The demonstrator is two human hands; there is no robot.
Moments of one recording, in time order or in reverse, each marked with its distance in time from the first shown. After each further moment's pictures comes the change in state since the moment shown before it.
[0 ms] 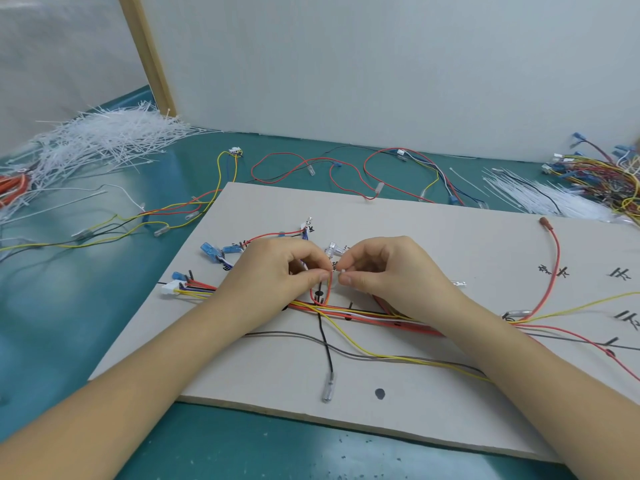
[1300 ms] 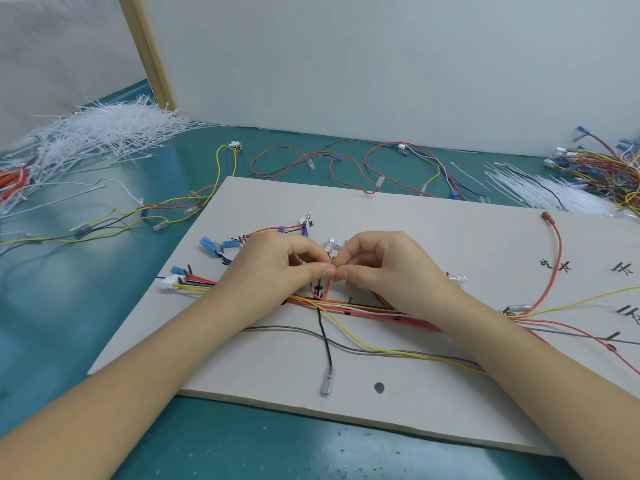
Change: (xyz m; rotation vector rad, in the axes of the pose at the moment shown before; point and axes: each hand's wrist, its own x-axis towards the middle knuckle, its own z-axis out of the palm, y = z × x) left_hand 0.002 0.001 0.001 -0.077 -0.034 -0.076; right_hand -0.001 -0.003 0.002 -0.001 -0.047 -0.013
